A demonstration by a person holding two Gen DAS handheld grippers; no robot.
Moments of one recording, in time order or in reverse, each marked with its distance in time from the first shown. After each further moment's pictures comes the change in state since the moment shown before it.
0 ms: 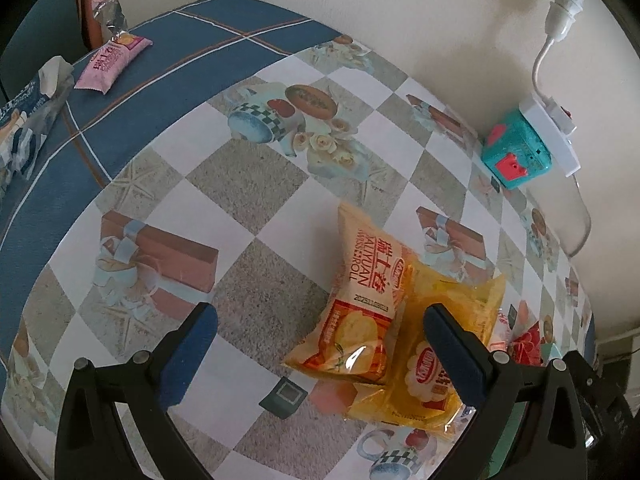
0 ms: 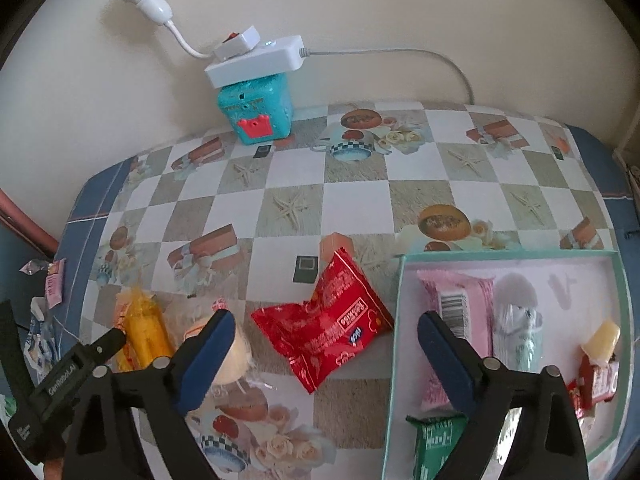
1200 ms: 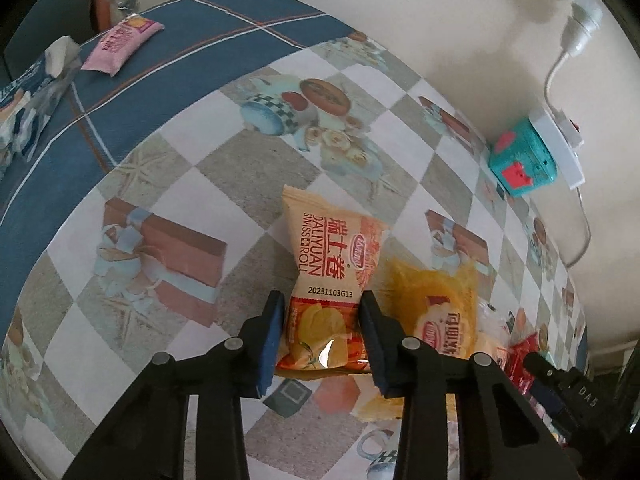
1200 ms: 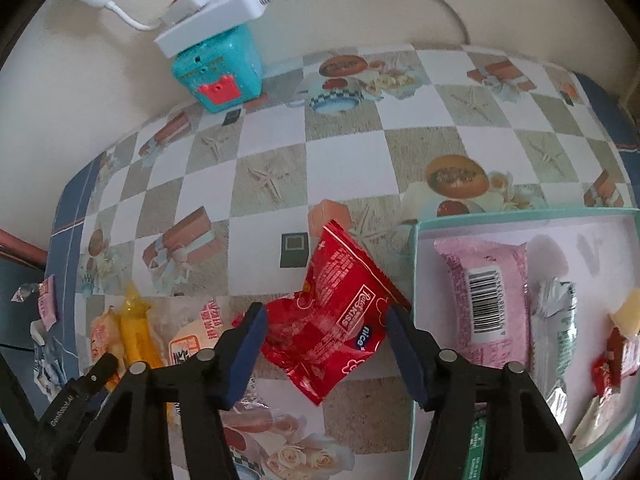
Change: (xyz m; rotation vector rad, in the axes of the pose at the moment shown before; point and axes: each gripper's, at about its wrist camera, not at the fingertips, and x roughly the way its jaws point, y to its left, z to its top) left arm 0.001 0.012 0.001 -0.056 0.018 -0.013; right arm 0.043 -0.007 0.004 0.116 0.158 0.002
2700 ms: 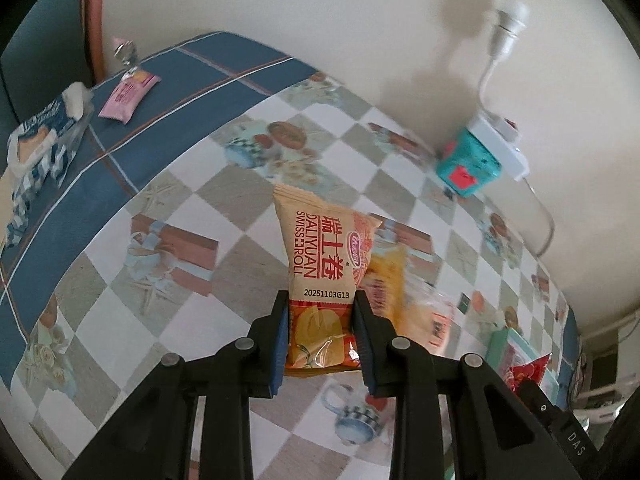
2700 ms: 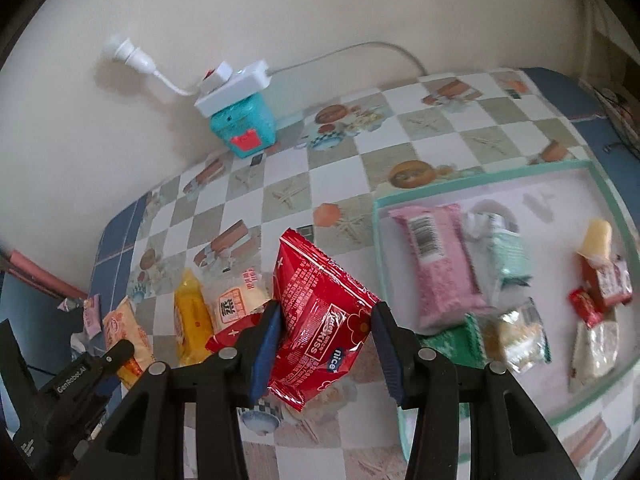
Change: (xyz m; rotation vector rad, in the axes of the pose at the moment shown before) left arm -0.070 -0.036 -0.030 0.087 -0.108 -0.028; right arm -0.084 -0.026 -0.068 0.099 -0.203 0.106
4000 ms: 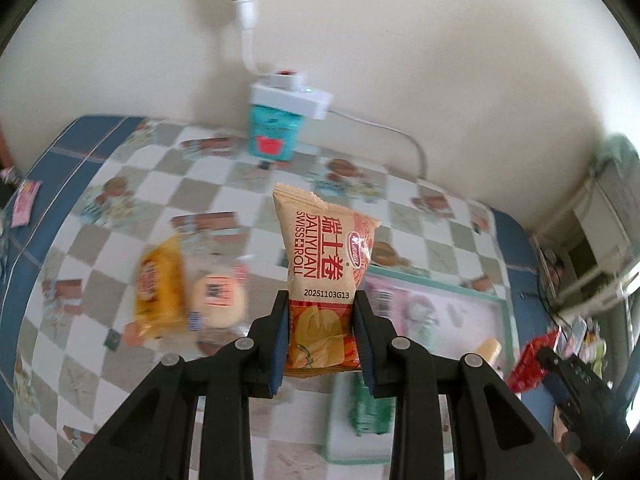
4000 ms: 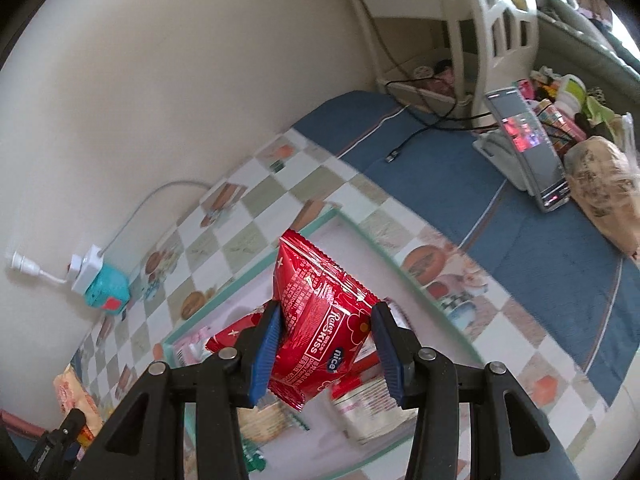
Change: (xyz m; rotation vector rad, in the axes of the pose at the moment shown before) left arm -0.042 -0.187 -0.073 0.408 -0.017 -0.160; right arm -0.101 -0.215 0.029 0.412 -0.233 -0.255
